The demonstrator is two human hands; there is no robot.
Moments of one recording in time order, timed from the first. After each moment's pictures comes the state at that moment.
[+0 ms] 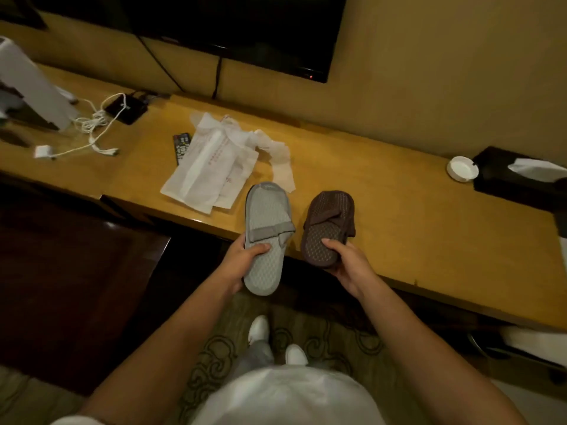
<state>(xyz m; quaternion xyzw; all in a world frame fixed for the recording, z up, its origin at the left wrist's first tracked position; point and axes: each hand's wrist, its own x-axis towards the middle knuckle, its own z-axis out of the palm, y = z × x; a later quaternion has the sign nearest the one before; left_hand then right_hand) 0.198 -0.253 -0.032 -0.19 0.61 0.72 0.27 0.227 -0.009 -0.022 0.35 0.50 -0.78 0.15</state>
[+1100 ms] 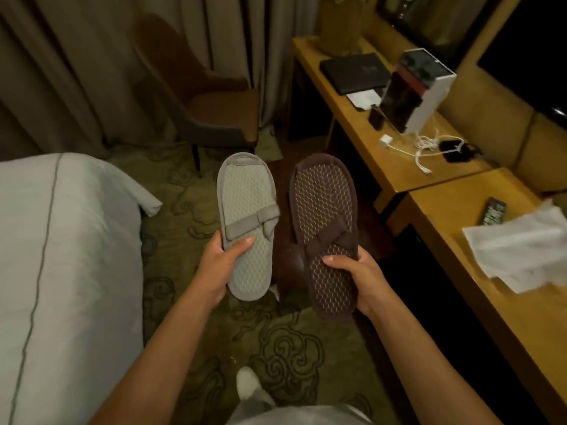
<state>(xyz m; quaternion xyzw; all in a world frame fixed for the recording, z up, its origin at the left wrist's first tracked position) 0.578 -0.699 0.053 -0.38 0.48 0.75 -0.26 0.381 -0.515 0.067 -0.09 0.59 -0.63 0.50</state>
